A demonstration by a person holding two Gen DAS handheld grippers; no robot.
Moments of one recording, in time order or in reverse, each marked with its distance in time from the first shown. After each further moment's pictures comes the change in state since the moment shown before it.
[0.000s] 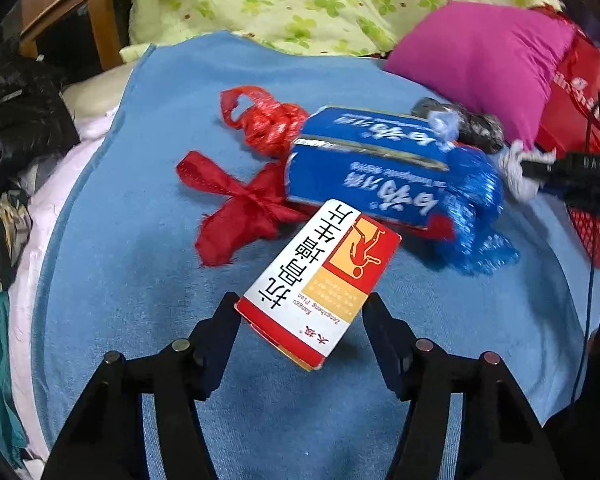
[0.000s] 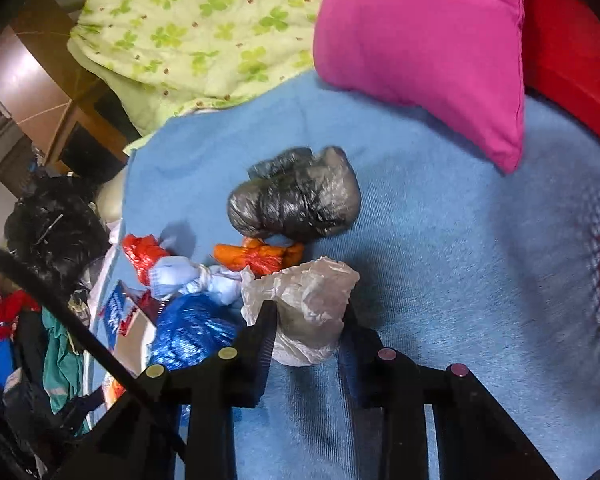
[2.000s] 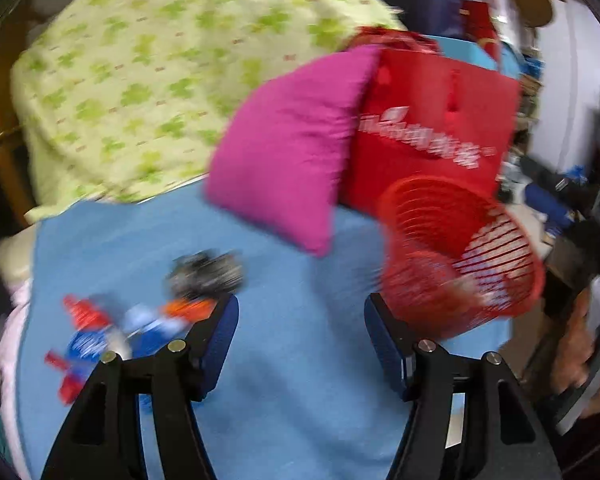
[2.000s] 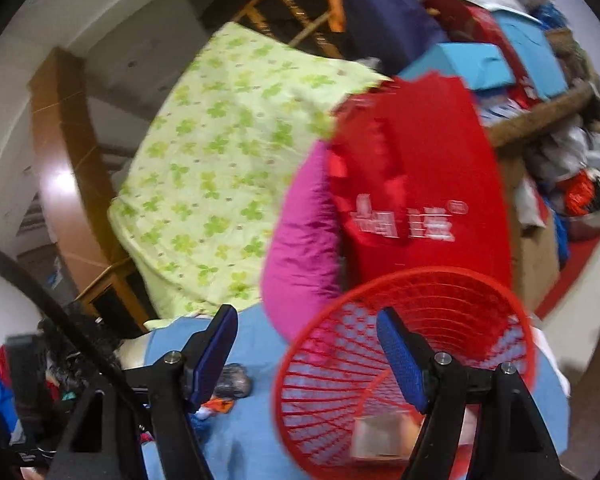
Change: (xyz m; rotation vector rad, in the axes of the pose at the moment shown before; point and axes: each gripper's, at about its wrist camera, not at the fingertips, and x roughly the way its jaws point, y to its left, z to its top) left arm -0.108 -0.241 0.064 0.234 -0.290 -0.149; right arm -0.291 -0.124 -0.048 -0.022 -0.730 0.040
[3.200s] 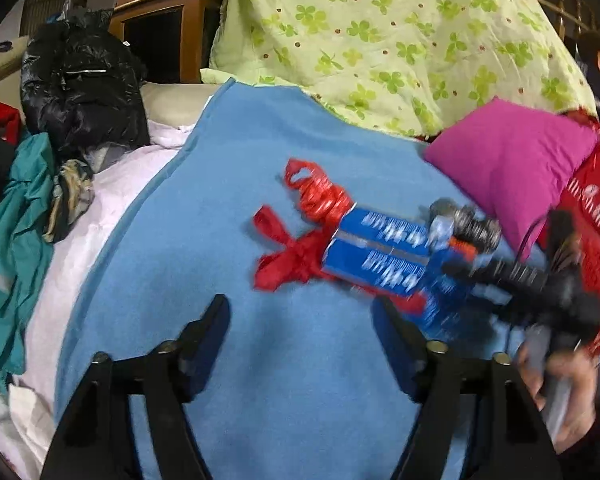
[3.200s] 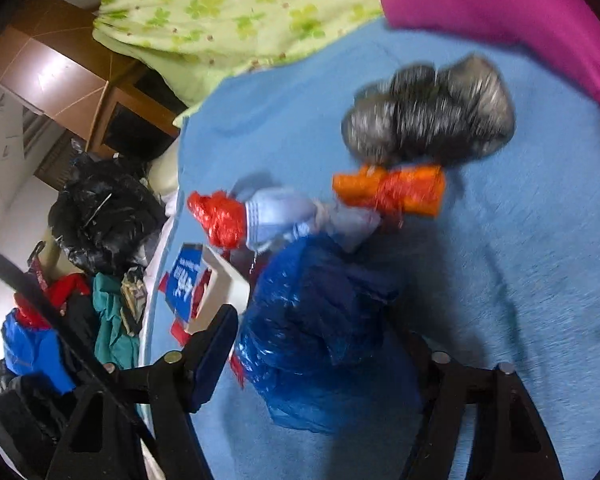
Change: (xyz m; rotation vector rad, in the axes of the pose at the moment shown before) left arm -0.027 0.245 -0.118 -0.506 0.081 0.252; right arm 0.276 0.175 -0.219 0.148 0.876 0.161
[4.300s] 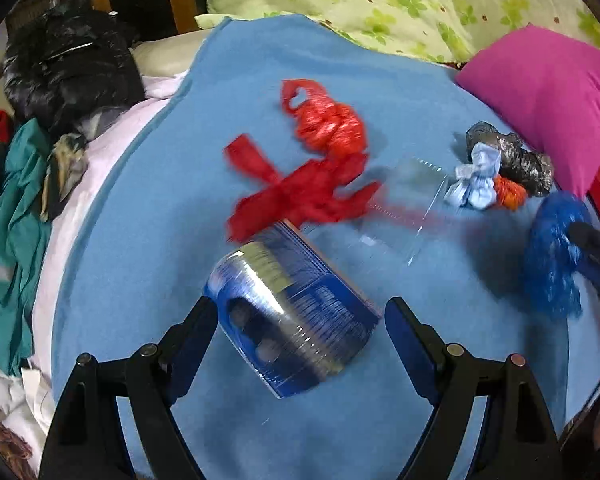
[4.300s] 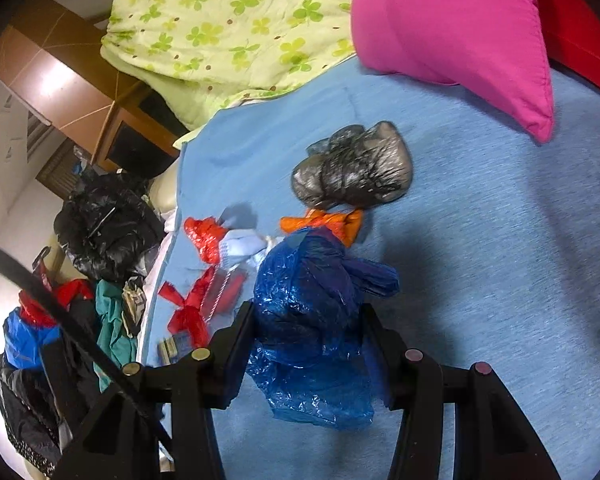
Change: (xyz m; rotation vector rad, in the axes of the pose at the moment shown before) left arm 0.058 -0.037 -0.023 0.051 0.230 0.179; right arm -0.082 -0.027 -0.003 -0.039 -0.098 -0.026
